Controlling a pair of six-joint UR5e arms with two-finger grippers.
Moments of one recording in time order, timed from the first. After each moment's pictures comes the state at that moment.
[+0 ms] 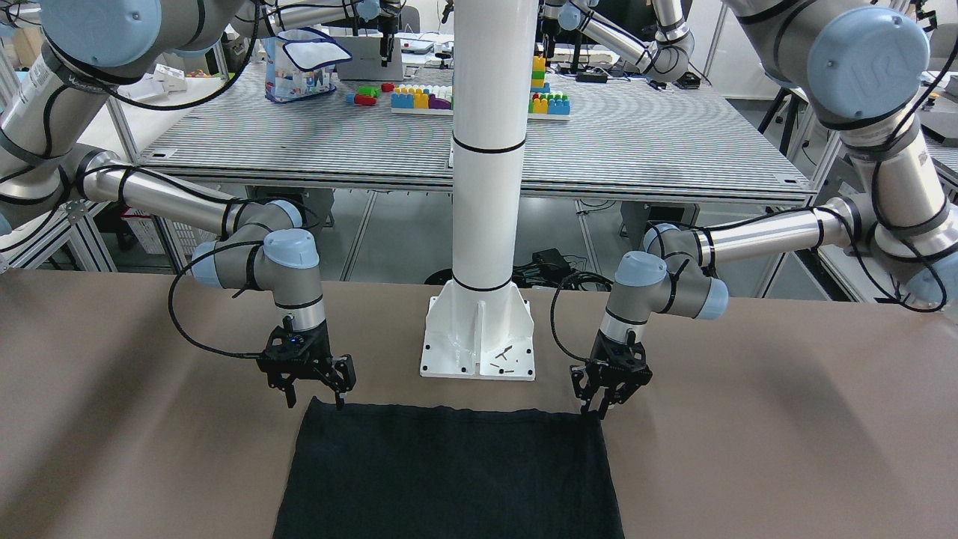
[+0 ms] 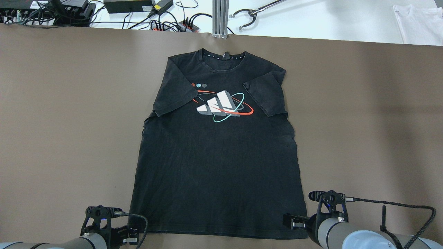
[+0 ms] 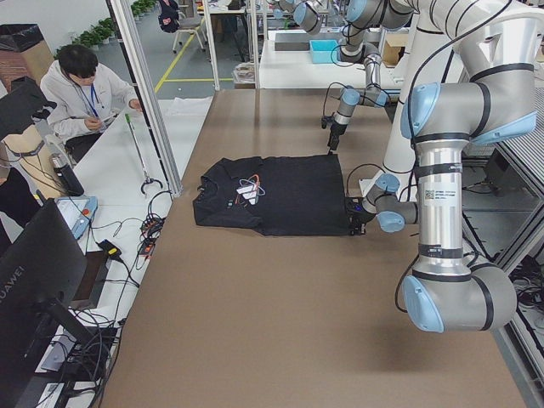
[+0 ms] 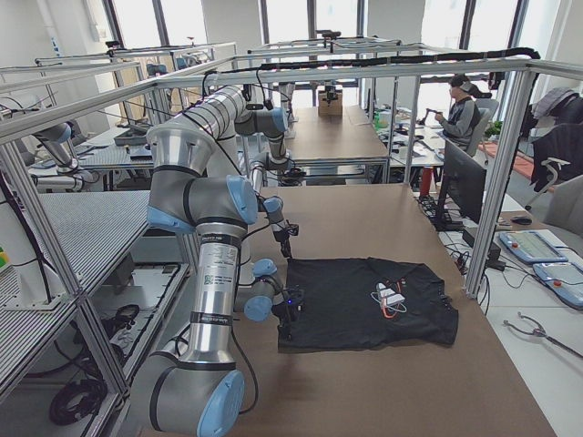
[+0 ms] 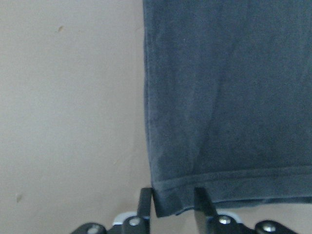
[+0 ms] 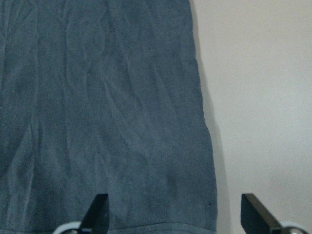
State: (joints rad) left arm -0.06 -1.60 -2.06 -1.99 -1.32 -1.53; right arm 0.19 -1.62 2.18 -1.26 1.42 1.52
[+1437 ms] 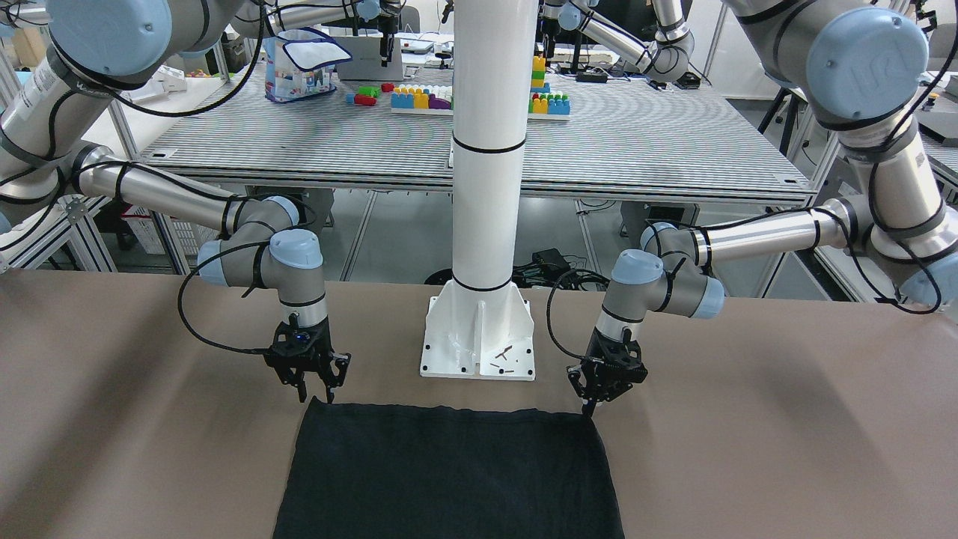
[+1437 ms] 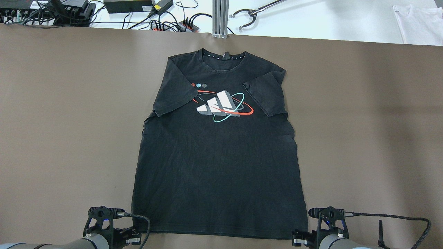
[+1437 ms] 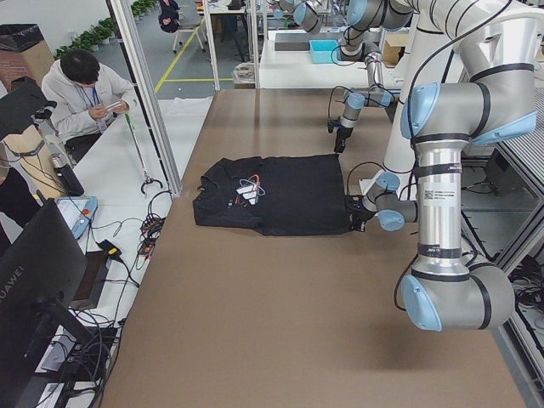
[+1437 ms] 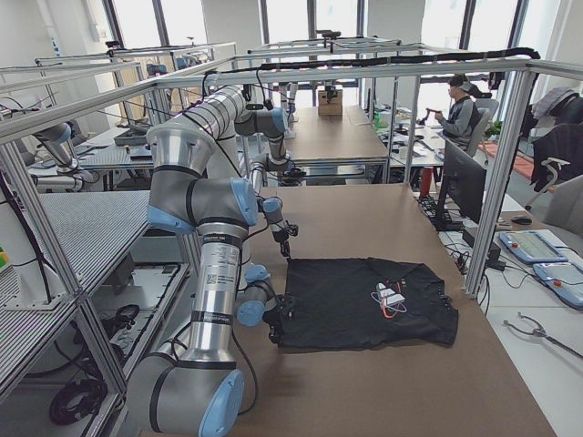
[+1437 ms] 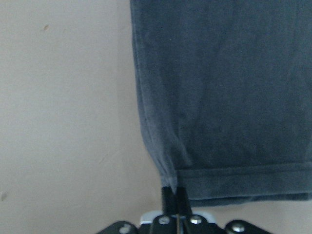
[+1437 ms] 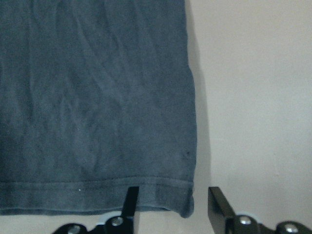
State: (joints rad) left arm -0.06 -1.62 -2.06 -1.99 -1.31 -1.53; right arm 0.11 -1.66 2.17 -1.26 1.40 1.53
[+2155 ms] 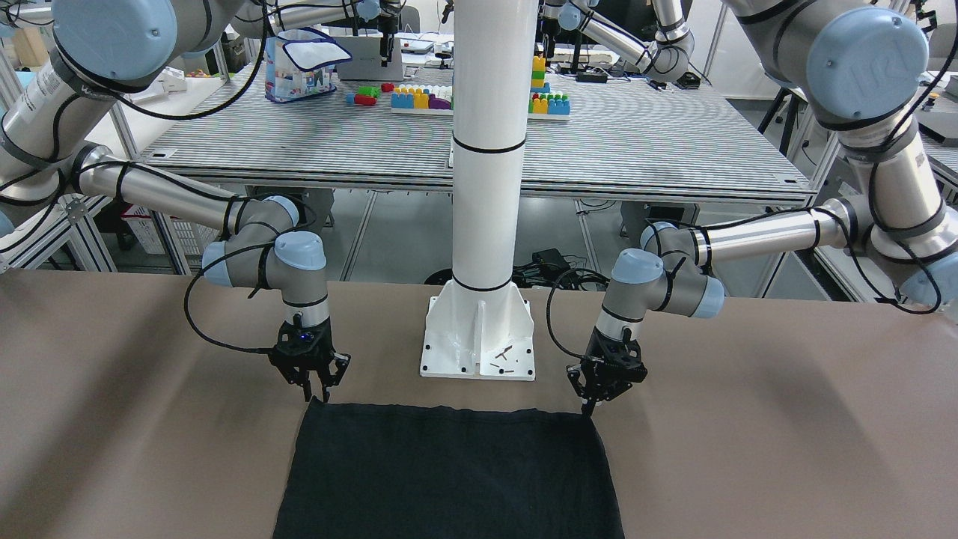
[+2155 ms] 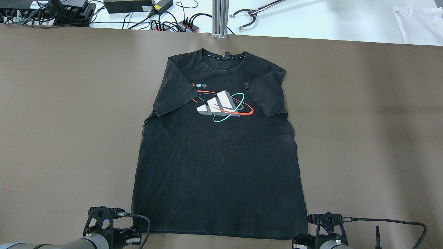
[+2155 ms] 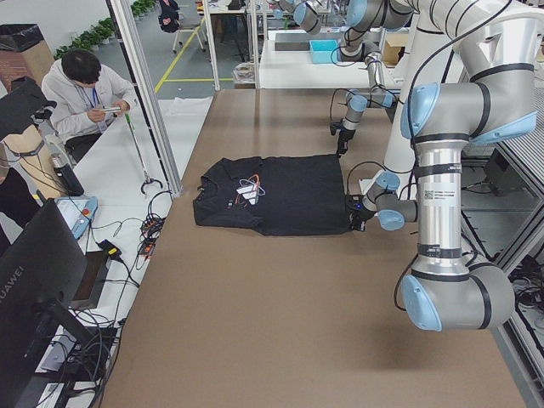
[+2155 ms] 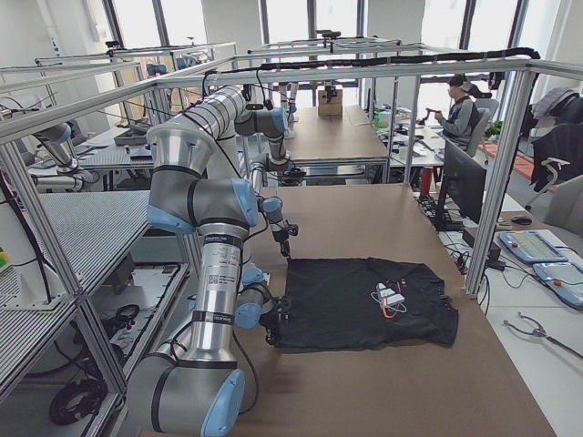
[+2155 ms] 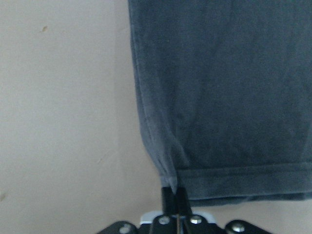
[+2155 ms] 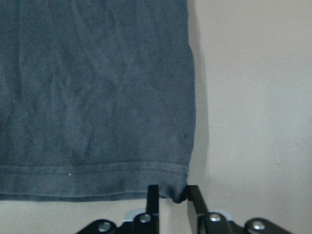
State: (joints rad) left arm -0.06 -1.62 -2.07 -1.99 -1.31 -1.53; right arm 0.08 -1.66 2.15 -1.27 1.38 1.53
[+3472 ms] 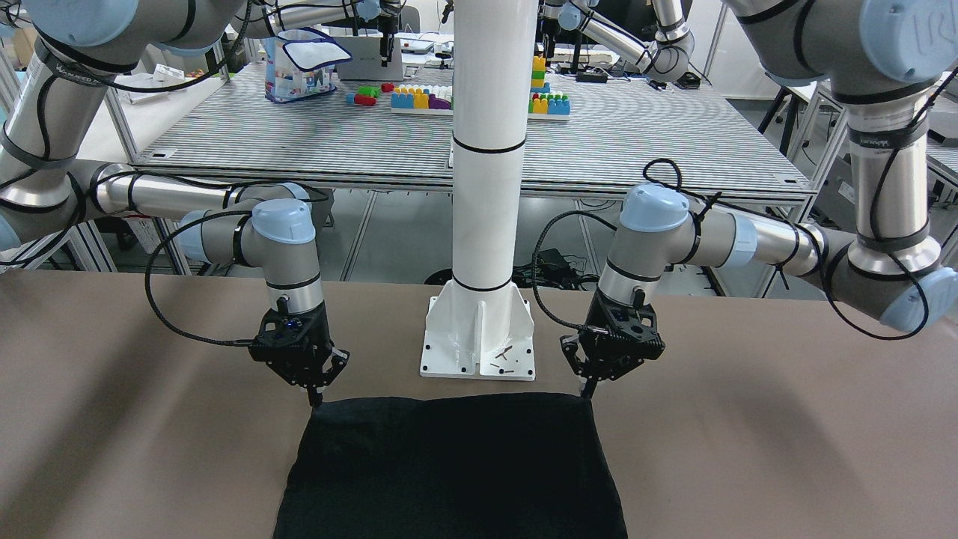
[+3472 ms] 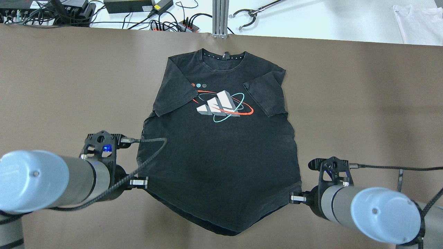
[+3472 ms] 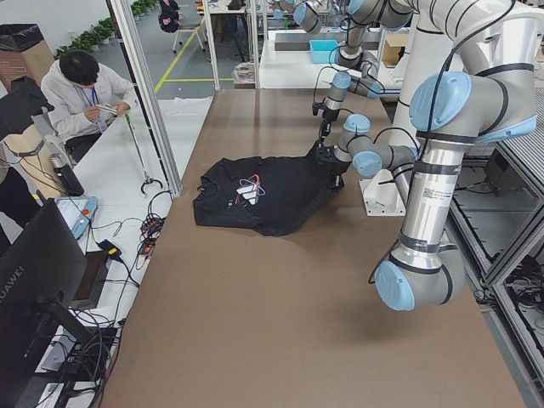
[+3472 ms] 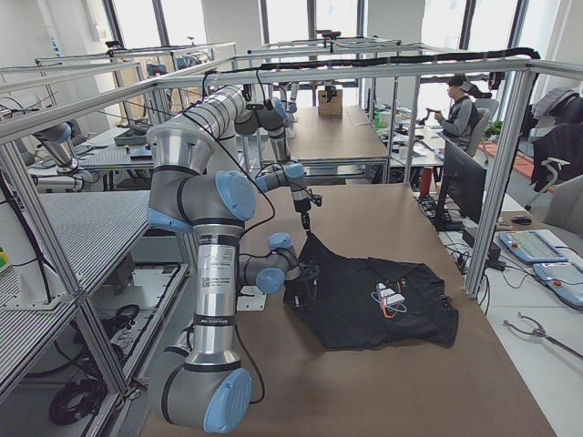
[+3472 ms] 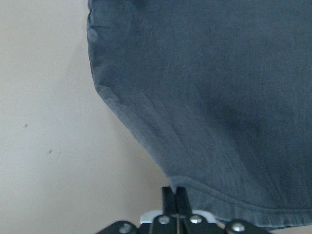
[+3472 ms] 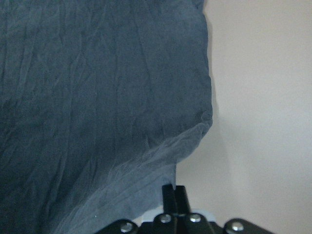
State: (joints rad) left arm -0.42 -1.93 -2.32 -1.42 -1.69 -1.32; right arm 0.38 -1.48 2.32 -1.53 1.60 1.35
